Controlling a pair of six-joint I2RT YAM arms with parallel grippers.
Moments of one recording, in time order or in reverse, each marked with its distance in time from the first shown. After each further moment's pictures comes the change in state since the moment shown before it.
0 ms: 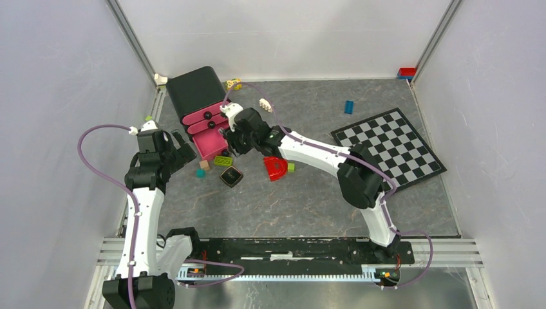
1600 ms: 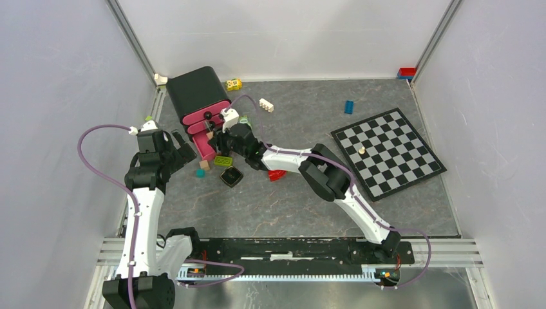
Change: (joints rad) left arm 0.000 0.000 0.000 0.000 0.001 0.000; right arm 0.009 0.377 0.084 0.711 0.029 0.208
